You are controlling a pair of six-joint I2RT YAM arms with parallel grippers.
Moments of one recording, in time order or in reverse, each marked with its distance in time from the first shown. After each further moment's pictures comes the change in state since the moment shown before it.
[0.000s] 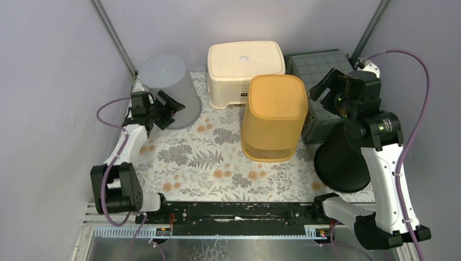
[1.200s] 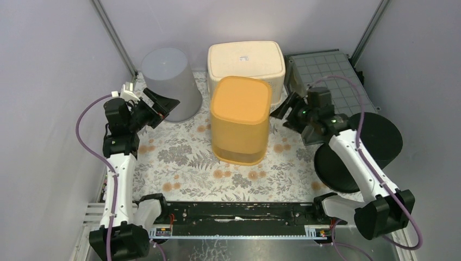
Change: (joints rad) left arm 0.083 -0.385 0.035 -0.073 0.224 0.010; right arm 0.003 0.083 -0.466 0.346 -0.428 0.194
